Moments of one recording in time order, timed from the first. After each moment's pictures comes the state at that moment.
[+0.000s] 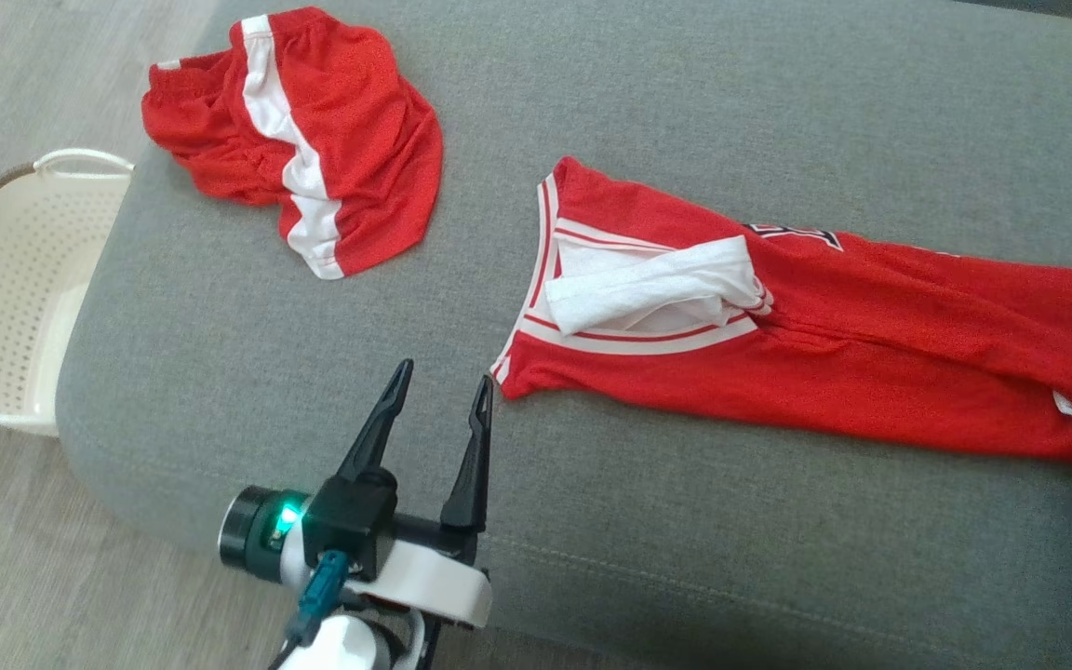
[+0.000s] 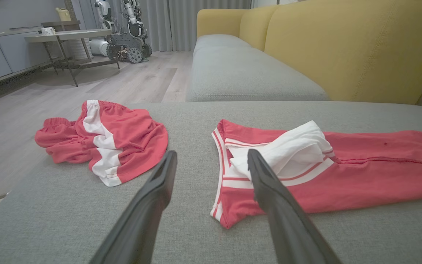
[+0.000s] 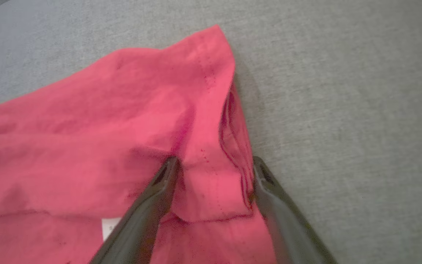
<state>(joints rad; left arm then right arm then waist) -0.10 0.17 -0.62 0.01 -0.23 0.31 -0.25 -0.37 -0.25 -0.40 0.61 0.14 0.12 0.54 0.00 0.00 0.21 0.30</state>
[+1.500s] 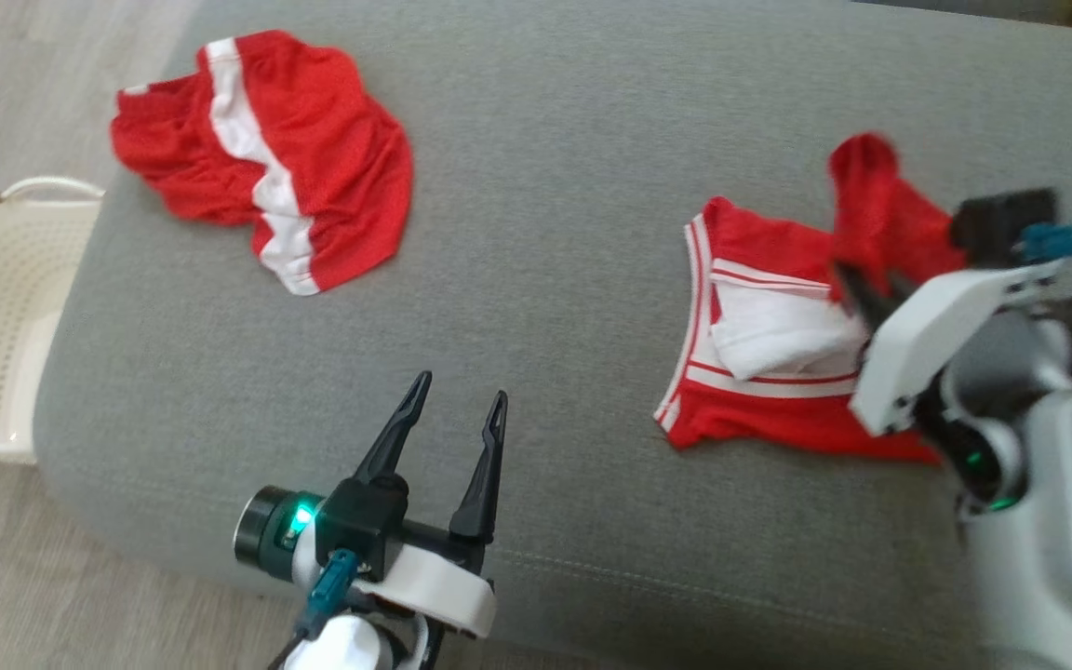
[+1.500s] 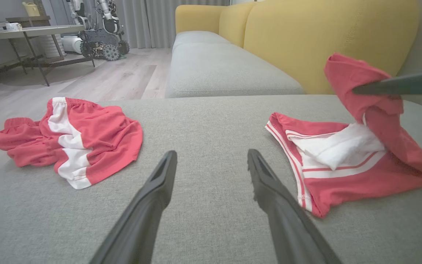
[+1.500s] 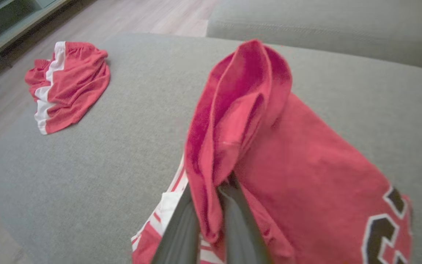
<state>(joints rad) -0.07 0.10 -0.53 0.08 -0.14 0.16 -0.25 -0.36 -0.17 0.15 0.11 0.23 0.12 0.71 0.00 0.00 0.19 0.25</state>
